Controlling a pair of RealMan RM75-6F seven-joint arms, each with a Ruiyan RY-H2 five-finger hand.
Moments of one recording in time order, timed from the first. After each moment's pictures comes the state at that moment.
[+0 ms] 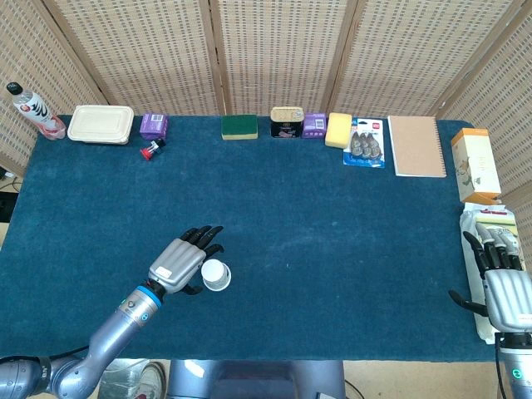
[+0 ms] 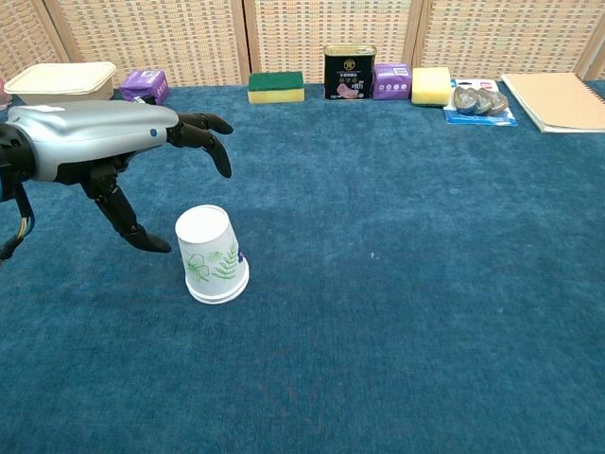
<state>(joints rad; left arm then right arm) -0.68 -1.35 -0.13 -1.97 1.02 0.97 0.66 0.08 -1.12 0.08 -1.56 -1.54 1.53 0.02</state>
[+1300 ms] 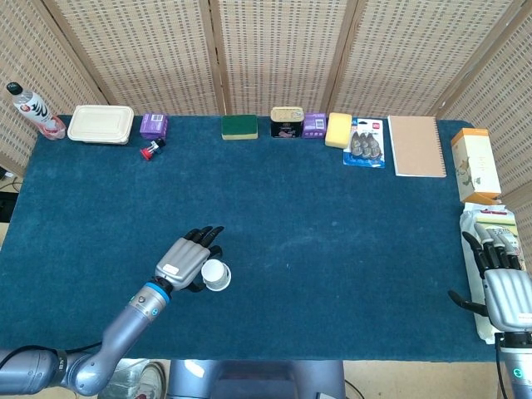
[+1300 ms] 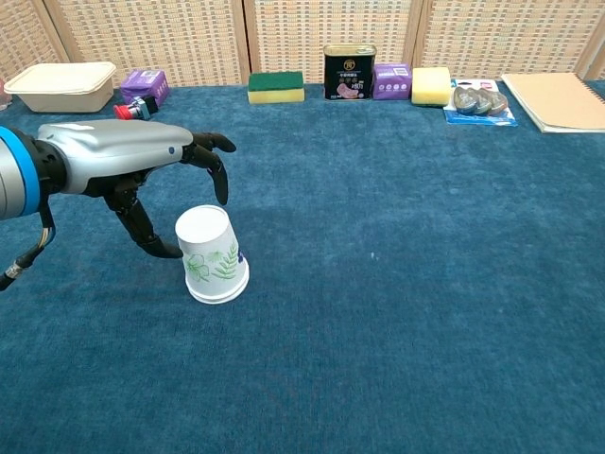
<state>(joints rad) -0.79 -1.40 -0.08 -1.93 0.86 1.03 0.69 0.09 -1.11 0.08 -1.56 -1.54 1.52 0.04</state>
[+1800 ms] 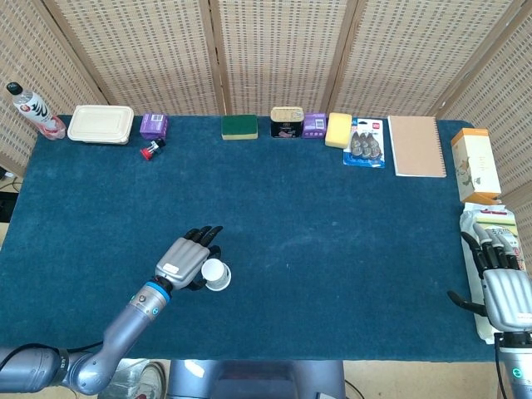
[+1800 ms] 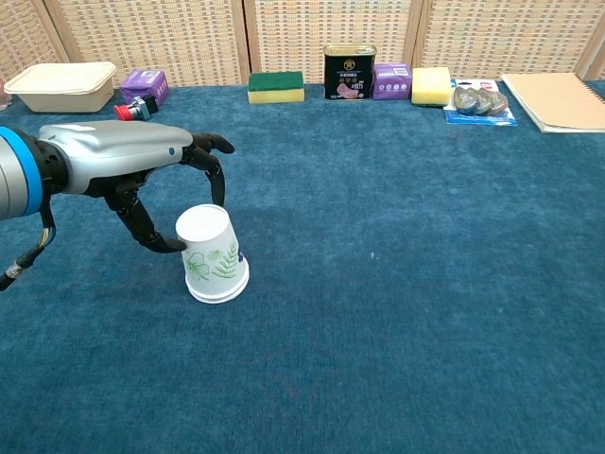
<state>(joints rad) -0.81 -1.40 -0.06 -1.93 0.84 1.04 0.69 0.09 -1.11 0.08 -1.56 -1.54 1.52 0.04</state>
